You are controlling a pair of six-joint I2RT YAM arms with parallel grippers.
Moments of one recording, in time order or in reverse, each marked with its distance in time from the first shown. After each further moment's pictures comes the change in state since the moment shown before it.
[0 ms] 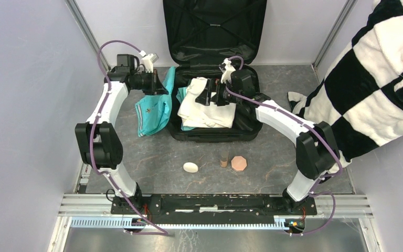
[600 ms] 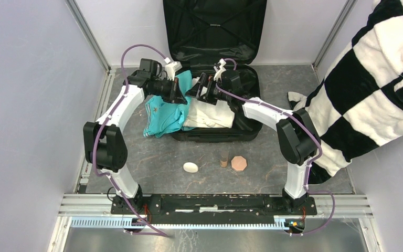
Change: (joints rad) left arm -0.211 -0.007 -0.032 0.006 0.023 -0.021; right arm 0.019 0.238 0.109 0.200 -0.032 0.314
